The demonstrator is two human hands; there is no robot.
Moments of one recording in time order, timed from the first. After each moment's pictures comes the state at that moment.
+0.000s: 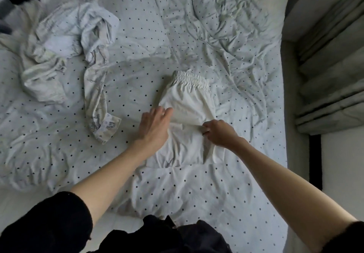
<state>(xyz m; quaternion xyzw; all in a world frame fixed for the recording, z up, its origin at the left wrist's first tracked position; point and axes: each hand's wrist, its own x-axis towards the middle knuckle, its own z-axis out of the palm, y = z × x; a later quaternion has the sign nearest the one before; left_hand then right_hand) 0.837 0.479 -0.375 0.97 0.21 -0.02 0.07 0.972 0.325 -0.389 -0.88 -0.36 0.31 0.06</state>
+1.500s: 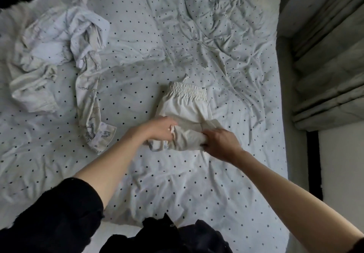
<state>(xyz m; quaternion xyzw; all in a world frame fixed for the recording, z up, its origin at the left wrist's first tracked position) 0.887 0.510 -0.383 0.88 0.17 -0.33 0.30 0.974 0.306 -0.415 -0.87 -0.47 0.15 0.08</state>
